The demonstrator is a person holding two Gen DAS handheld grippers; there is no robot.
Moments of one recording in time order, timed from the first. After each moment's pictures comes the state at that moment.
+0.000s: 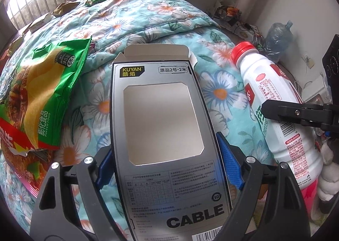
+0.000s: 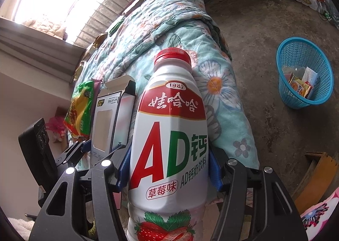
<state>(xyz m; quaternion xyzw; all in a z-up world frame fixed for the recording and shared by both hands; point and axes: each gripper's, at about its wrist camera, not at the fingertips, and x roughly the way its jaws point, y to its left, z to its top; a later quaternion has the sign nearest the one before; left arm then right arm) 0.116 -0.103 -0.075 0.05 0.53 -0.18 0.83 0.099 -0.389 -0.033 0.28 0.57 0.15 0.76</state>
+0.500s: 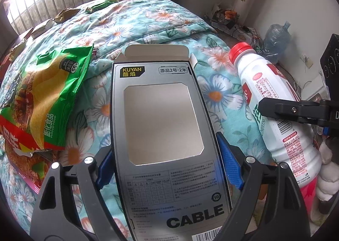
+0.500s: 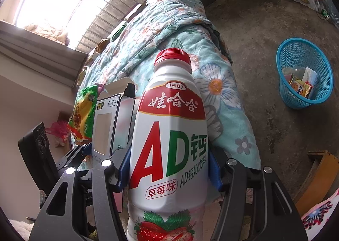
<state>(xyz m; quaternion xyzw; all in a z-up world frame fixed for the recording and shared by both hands) 0.110 -0.104 -0.065 0.06 0.51 -0.19 0.84 0.094 -0.393 -0.028 0.29 0.55 0.14 0.77</state>
